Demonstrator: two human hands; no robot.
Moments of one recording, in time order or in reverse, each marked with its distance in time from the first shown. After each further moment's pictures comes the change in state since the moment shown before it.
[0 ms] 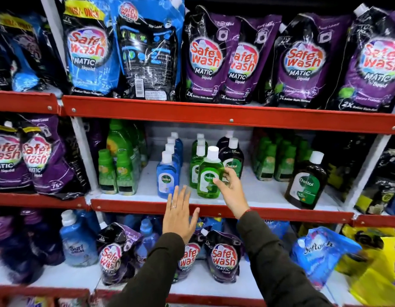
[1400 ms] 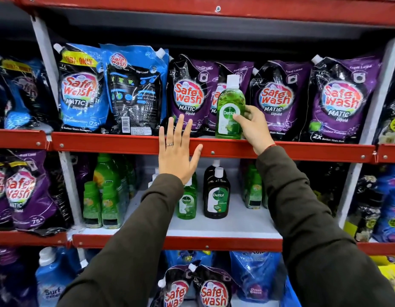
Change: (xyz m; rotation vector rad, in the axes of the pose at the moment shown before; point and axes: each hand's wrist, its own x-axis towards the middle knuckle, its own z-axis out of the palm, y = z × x) left_hand 0.171 0.066 -0.181 0.149 0.556 0.134; right_hand 0.105 -0.207 -0.107 -0.119 0.197 -0.240
